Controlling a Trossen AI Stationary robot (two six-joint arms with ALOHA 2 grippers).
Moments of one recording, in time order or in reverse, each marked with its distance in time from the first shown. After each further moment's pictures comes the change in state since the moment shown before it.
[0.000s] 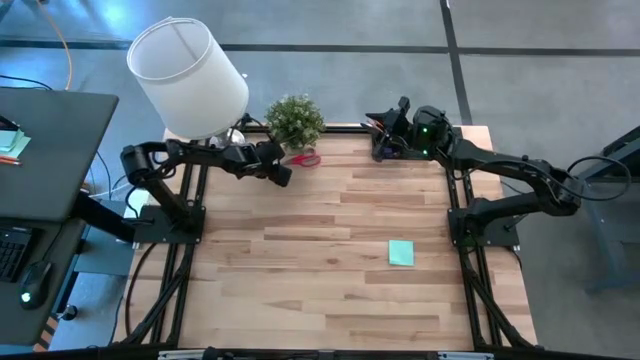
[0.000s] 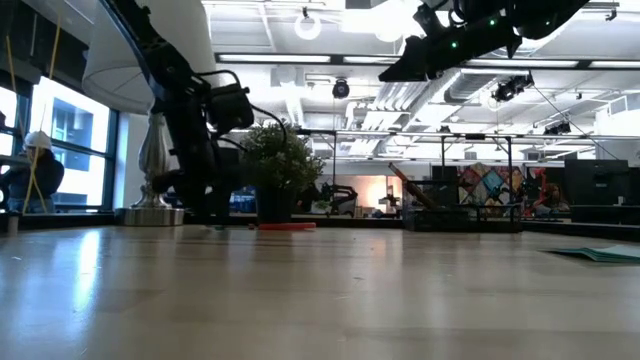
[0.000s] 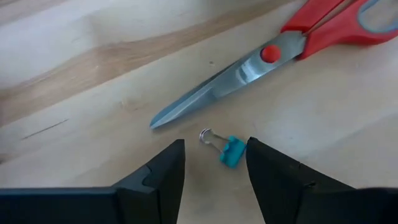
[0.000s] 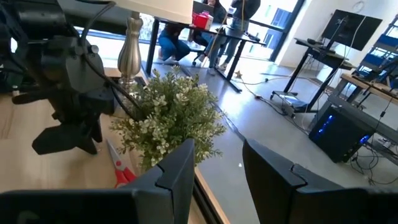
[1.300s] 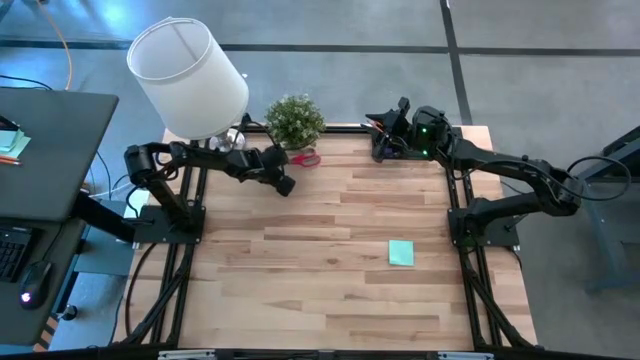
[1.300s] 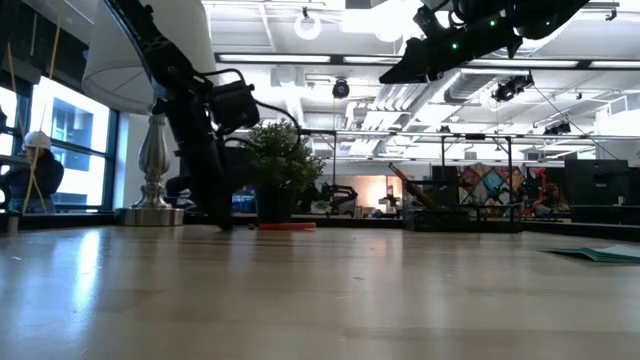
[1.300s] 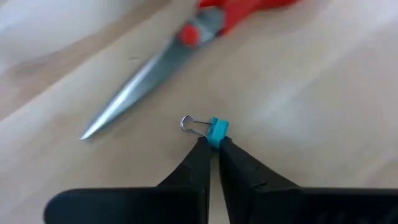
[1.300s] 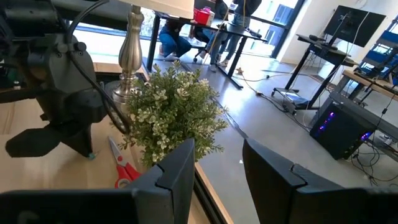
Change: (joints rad) left arm -0.073 0.025 0.002 0.035 0.091 0.156; right arm 0.000 0.000 -0.001 -0.016 0.000 0.000
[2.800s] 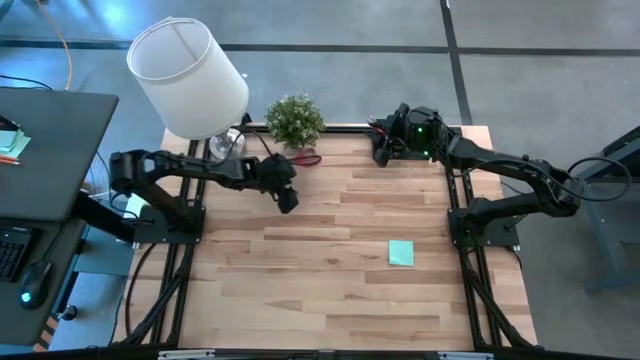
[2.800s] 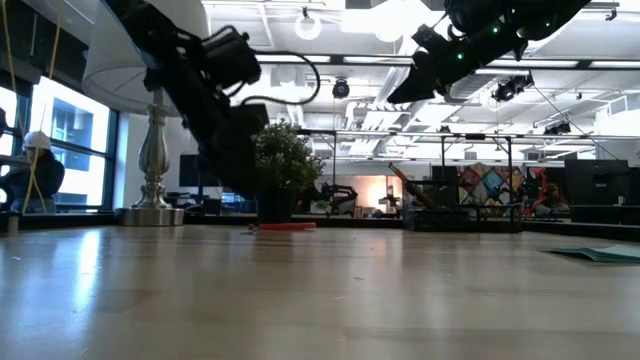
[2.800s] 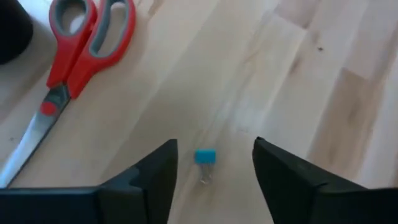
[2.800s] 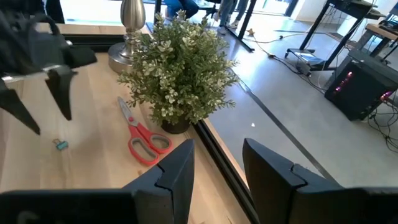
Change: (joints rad) left arm -0.156 -0.137 -0.002 0.069 0.089 0.191; right arm -0.023 -0.002 0.000 -0.167 -0.017 0.054
